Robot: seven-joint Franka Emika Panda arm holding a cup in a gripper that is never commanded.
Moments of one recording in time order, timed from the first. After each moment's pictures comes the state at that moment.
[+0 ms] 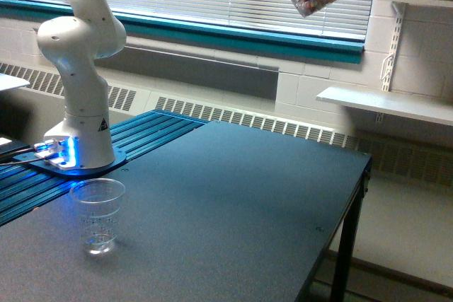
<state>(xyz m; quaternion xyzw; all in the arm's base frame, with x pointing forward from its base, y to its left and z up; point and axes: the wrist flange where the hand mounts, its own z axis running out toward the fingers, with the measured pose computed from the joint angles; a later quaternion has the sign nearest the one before) 0.569 -0.108 0.597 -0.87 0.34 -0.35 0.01</state>
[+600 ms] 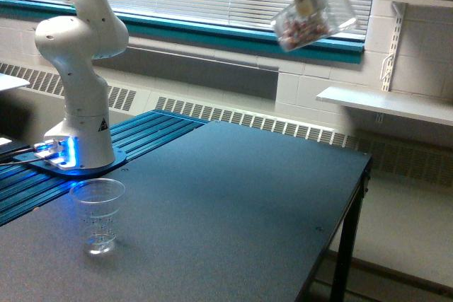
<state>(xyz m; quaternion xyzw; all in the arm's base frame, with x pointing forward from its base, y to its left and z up) 0.561 -0.126 0.536 -0.89 0.35 -0.30 -0.05</state>
